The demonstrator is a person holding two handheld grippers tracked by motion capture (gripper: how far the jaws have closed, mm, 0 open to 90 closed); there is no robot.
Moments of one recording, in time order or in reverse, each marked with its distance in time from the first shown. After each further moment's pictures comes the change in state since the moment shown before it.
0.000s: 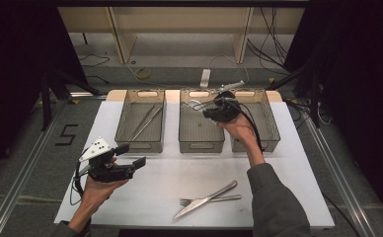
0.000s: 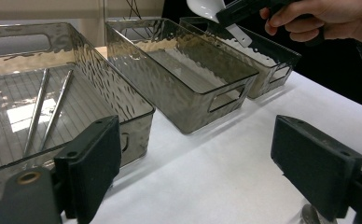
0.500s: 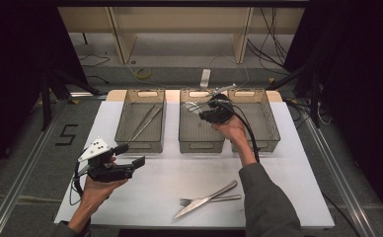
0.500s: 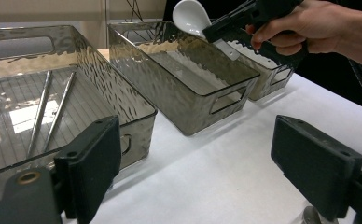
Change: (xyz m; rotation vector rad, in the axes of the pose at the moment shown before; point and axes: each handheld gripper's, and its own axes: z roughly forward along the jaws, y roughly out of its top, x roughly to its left) left arm 0.001 0.000 -0.002 -0.010 0.003 0.003; right arm 0.002 -0.005 0.027 0.028 -0.023 0.029
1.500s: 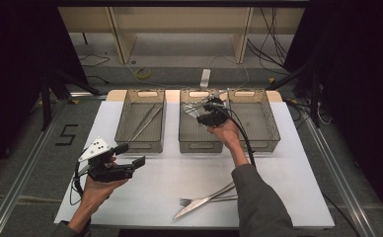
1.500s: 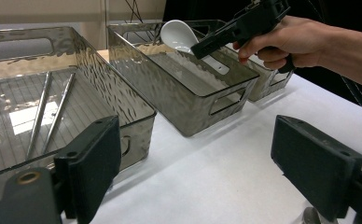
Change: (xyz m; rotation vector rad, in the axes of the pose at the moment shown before) left arm 0.000 0.000 0.001 -0.001 0.000 0.001; right arm 0.001 -0.007 0.026 0.036 -0.025 0.067
